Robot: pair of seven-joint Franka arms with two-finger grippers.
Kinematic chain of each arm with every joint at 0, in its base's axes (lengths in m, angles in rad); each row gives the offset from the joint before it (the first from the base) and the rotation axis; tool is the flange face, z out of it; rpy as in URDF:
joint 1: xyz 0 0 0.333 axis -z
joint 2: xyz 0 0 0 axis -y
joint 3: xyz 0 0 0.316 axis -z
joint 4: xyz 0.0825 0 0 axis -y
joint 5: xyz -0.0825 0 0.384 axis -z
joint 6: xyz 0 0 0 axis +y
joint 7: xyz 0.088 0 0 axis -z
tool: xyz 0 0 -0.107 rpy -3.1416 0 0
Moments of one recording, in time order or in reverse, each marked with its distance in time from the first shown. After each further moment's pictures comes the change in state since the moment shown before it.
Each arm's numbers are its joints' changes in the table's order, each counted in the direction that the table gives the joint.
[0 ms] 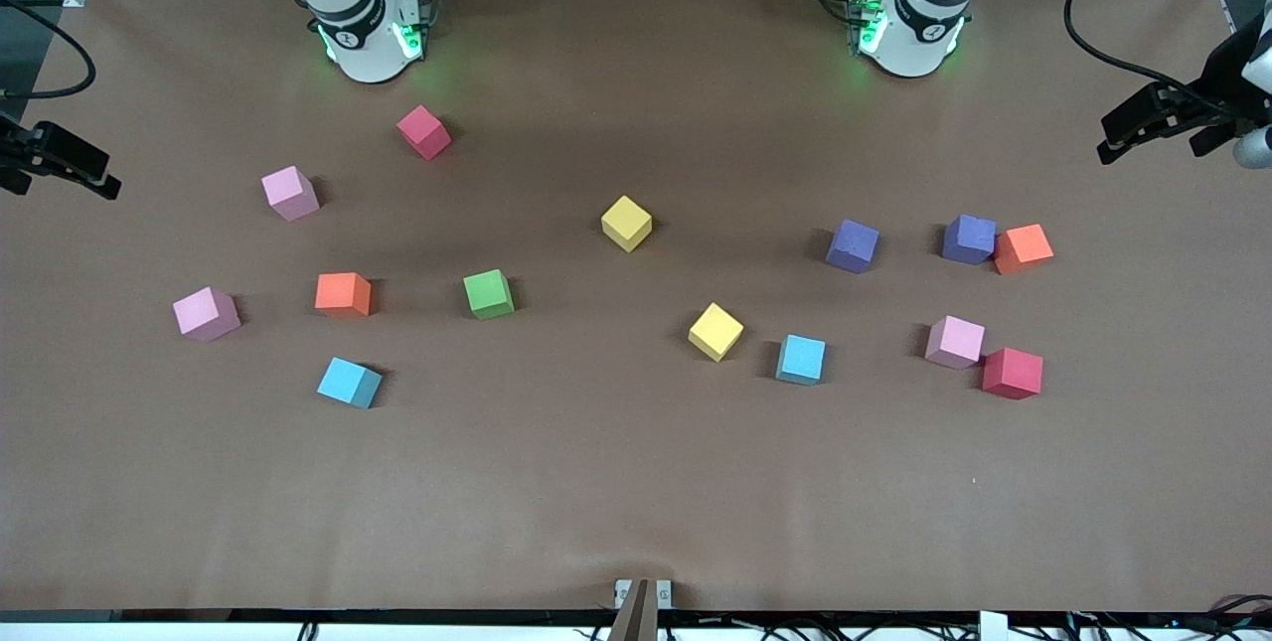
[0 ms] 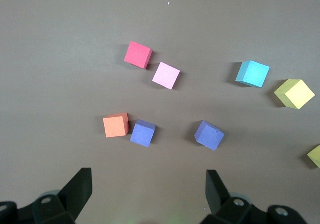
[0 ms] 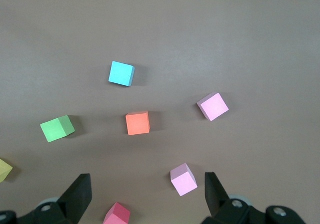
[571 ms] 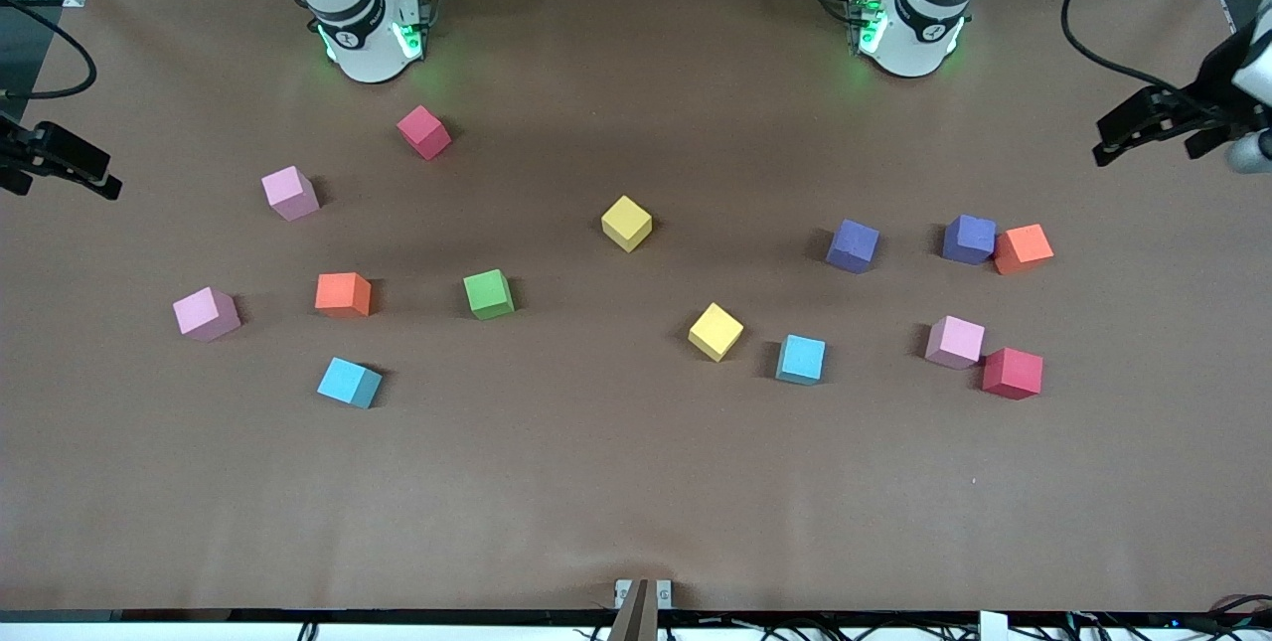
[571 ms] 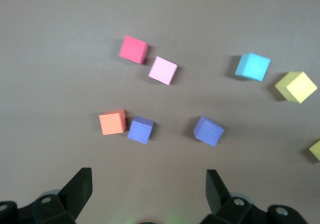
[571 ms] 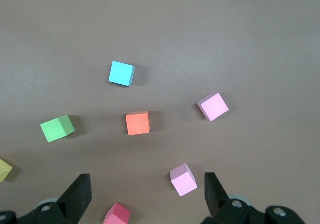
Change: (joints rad) left arm 0.002 -0.018 0.042 -0.038 0.002 -0.024 0.000; right arm 0.000 0.000 -0.001 -0.001 0.000 -0.001 0.000
